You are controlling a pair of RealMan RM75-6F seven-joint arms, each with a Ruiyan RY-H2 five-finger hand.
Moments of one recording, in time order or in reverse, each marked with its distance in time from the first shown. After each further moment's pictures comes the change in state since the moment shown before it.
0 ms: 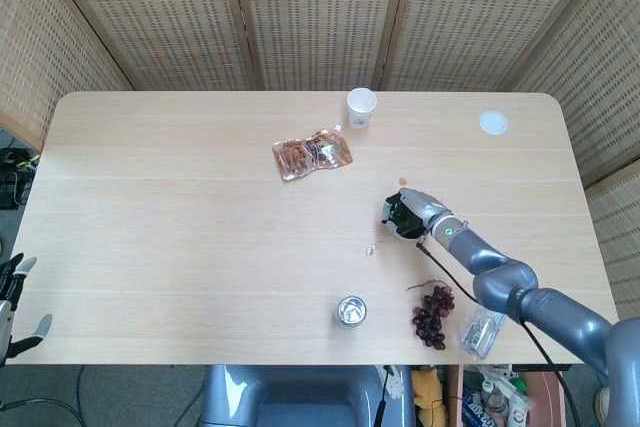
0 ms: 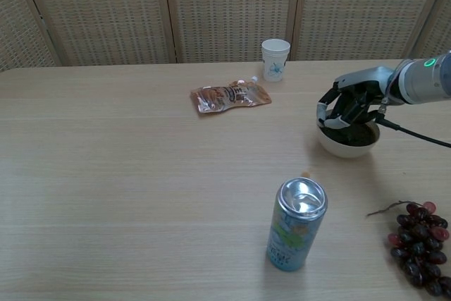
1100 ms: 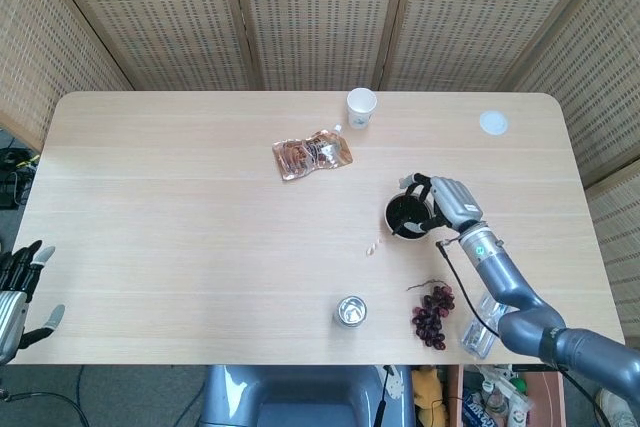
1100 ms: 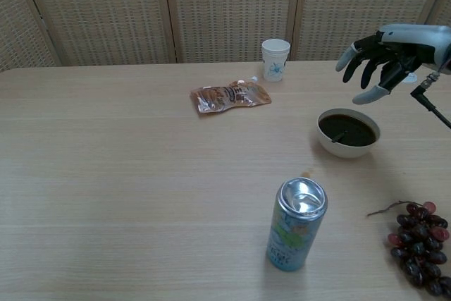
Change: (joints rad) left arm -0.037 0.024 -0.002 -0.029 0.097 0.030 0.047; right arm -0.182 0.129 -0.048 -0.328 0.121 0.563 -0.275
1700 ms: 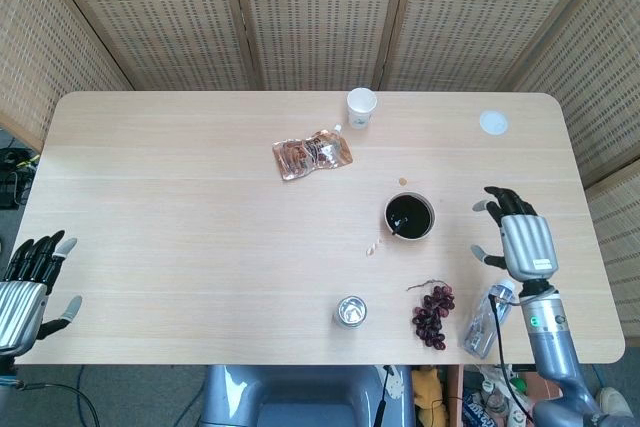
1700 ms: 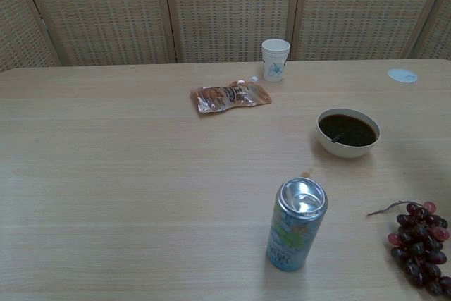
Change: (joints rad) left arm -0.038 -0.008 -0.008 -0.019 0.051 0.004 0.048; right arm -0.313 0.070 -0.153 -0.230 -0.144 0.620 -0.438
